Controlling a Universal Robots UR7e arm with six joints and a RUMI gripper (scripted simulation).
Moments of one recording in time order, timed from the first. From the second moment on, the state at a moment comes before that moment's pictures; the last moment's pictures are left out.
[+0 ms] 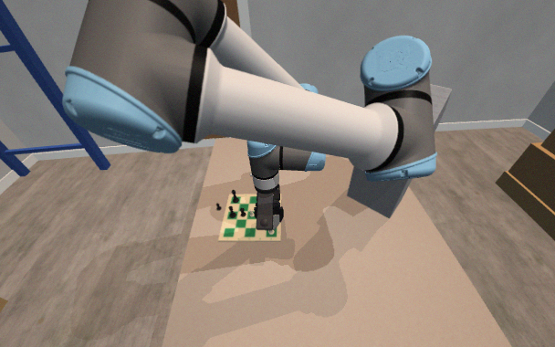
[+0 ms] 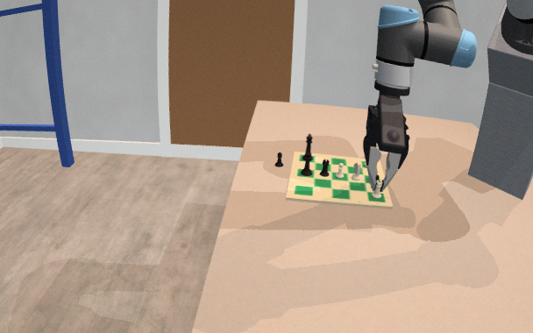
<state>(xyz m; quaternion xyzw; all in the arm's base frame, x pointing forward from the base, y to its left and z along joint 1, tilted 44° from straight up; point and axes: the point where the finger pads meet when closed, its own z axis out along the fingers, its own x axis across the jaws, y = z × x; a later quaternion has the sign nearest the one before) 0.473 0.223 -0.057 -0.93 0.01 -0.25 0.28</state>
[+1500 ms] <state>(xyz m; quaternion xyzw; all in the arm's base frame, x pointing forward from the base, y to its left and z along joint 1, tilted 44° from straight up) 0.474 0.224 -0.058 -0.93 0.01 -0.25 0.28</state>
